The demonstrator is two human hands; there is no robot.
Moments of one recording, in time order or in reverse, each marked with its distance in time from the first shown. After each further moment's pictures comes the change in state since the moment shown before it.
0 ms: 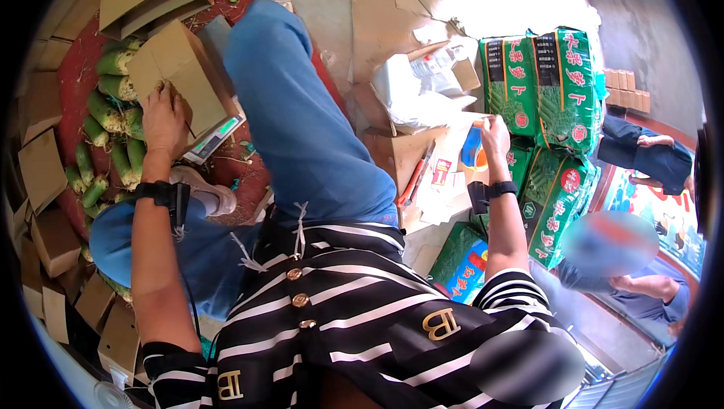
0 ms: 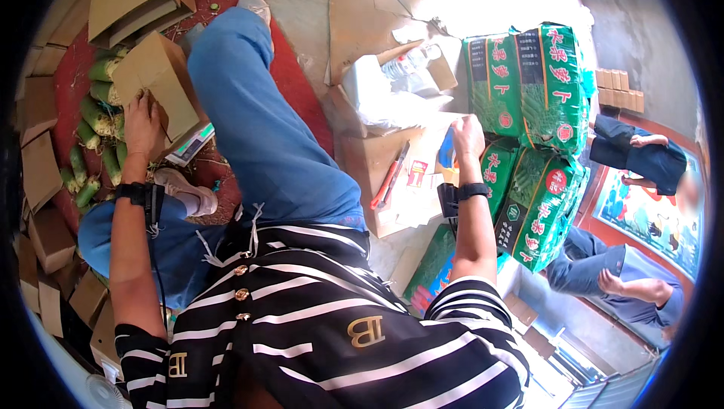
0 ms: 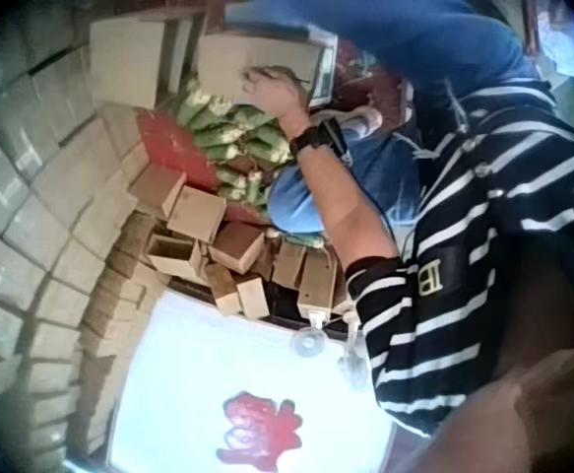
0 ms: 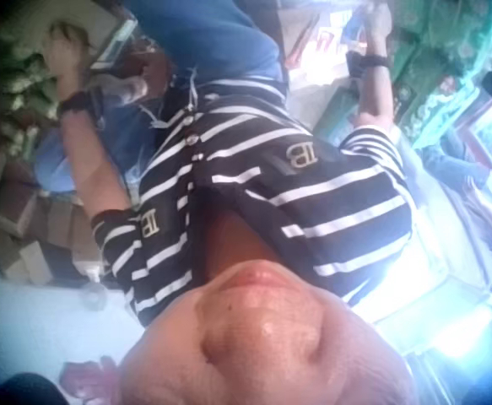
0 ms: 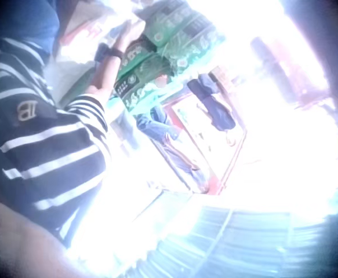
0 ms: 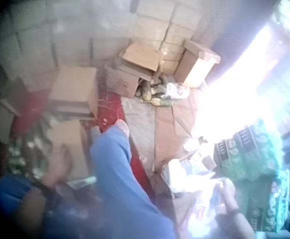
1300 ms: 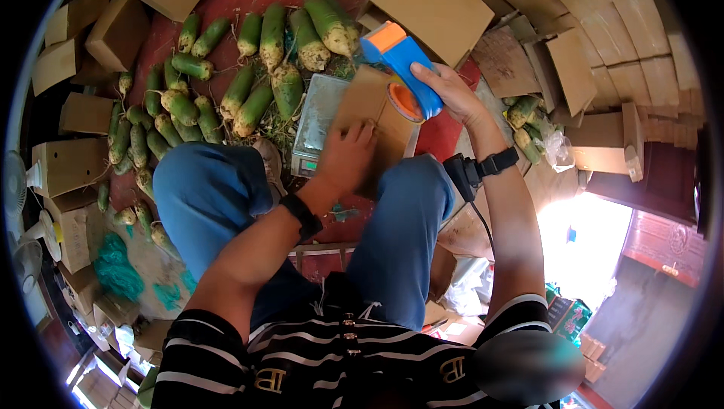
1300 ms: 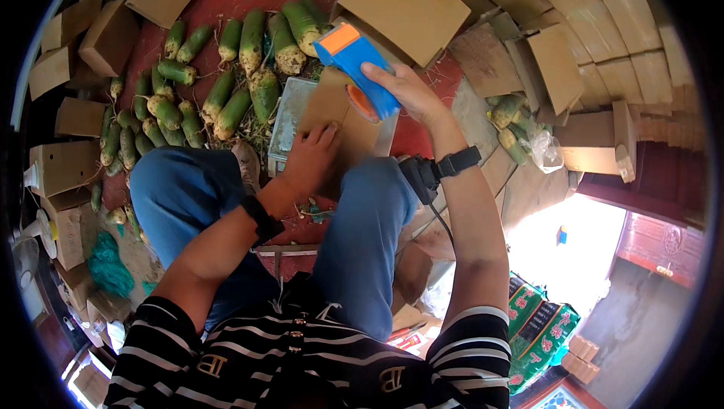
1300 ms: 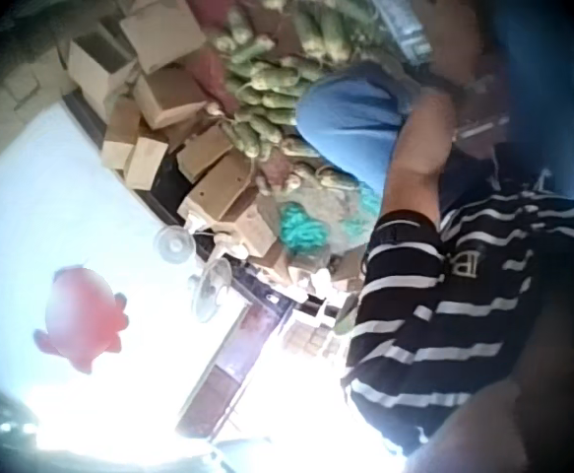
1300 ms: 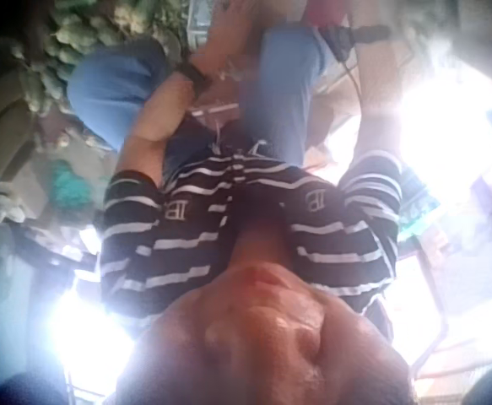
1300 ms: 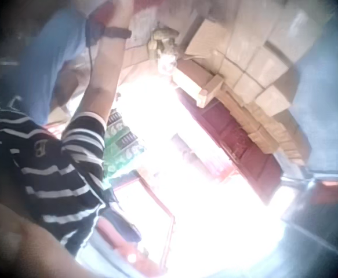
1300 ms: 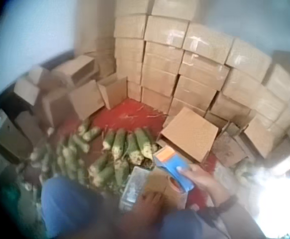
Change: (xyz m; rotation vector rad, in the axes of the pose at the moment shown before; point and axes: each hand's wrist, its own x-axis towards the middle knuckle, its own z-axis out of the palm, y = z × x) left_hand -0.018 0.003 0.011 -0.023 0.151 -0.163; right_hand -0.084 -0.658 -0.044 0.669 -1.342 -1.121
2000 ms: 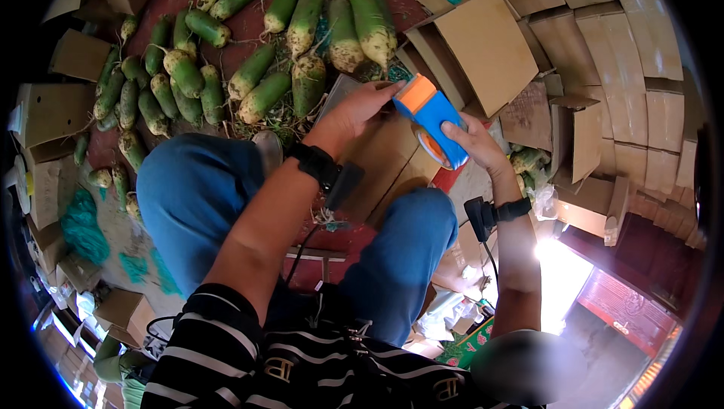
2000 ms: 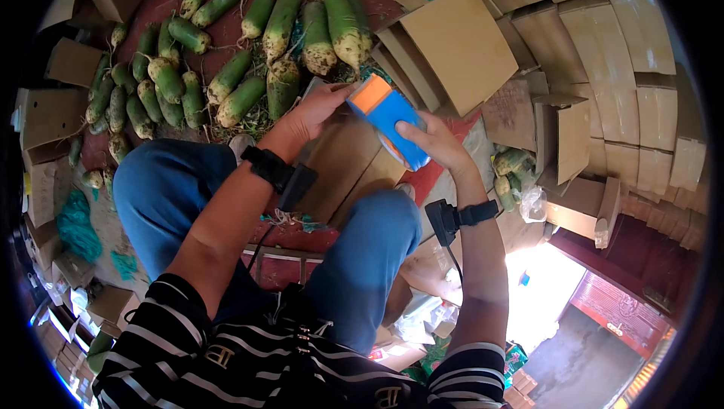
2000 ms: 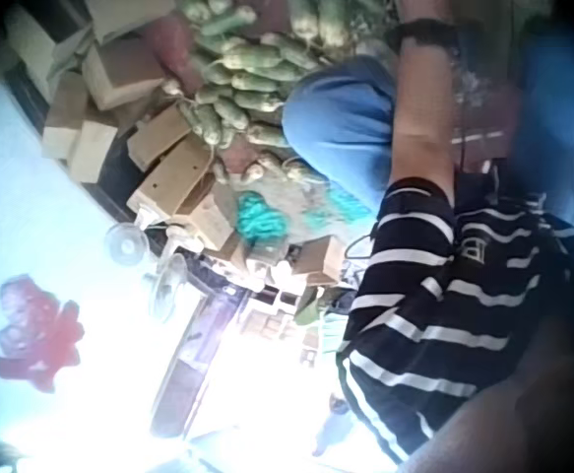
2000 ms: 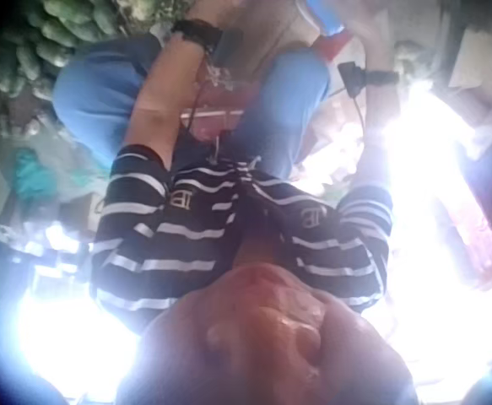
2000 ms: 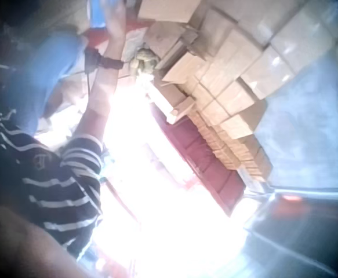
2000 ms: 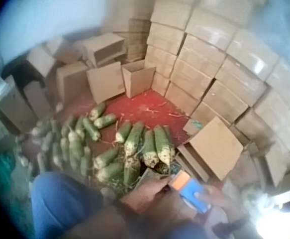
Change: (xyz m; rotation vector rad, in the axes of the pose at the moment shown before) left_hand 0.086 -0.118 0.001 -2.079 -0.044 -0.858; right_hand 0.044 0.012 0.001 -0.334 -0.130 0.166
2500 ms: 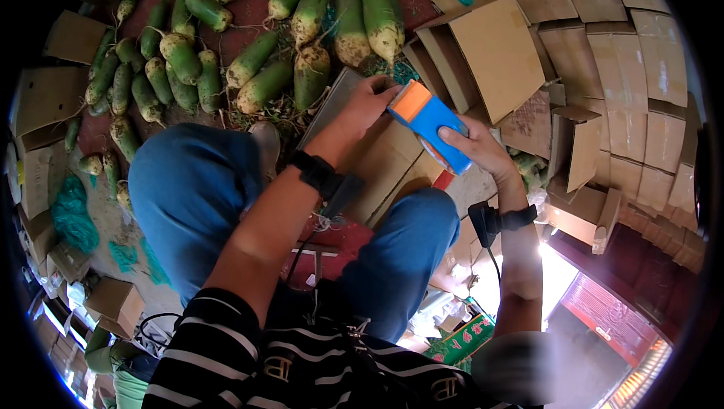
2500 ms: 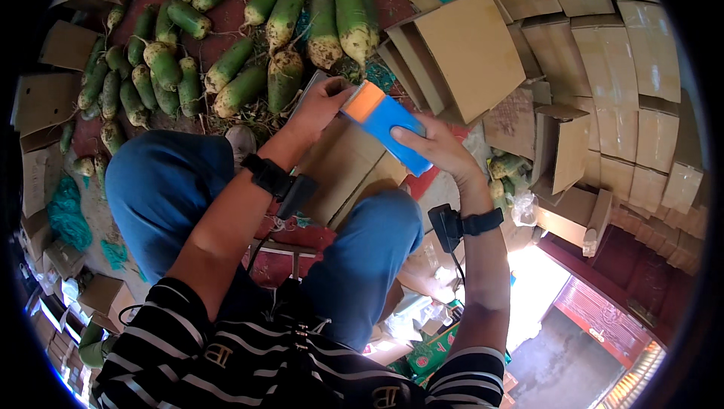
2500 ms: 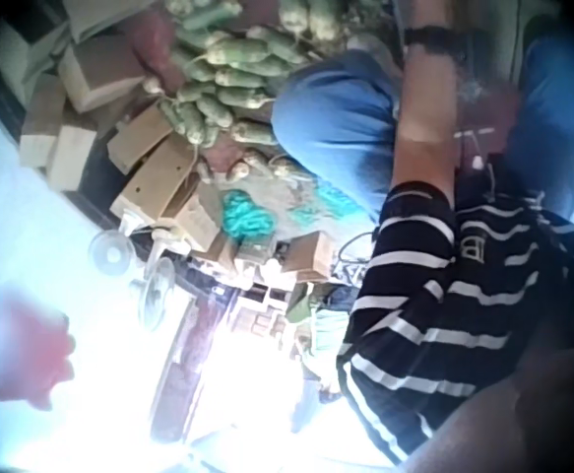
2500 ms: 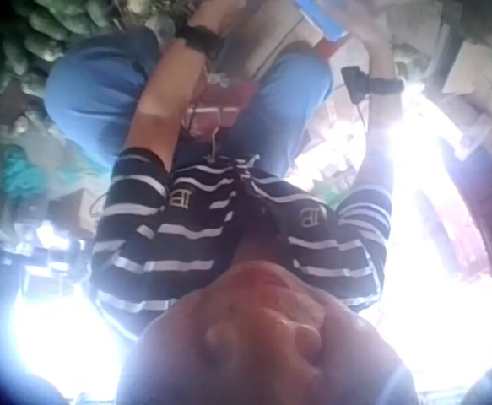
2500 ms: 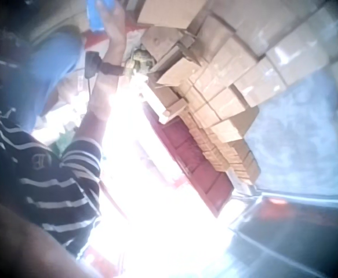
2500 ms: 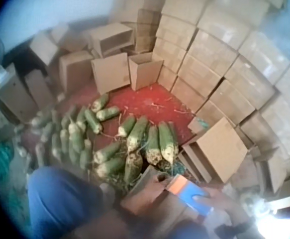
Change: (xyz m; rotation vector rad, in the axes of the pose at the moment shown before) left_hand 0.003 -0.017 -0.010 0.072 0.169 0.257; right_hand 0.012 -0.014 0.007 -0.112 -0.070 -0.042
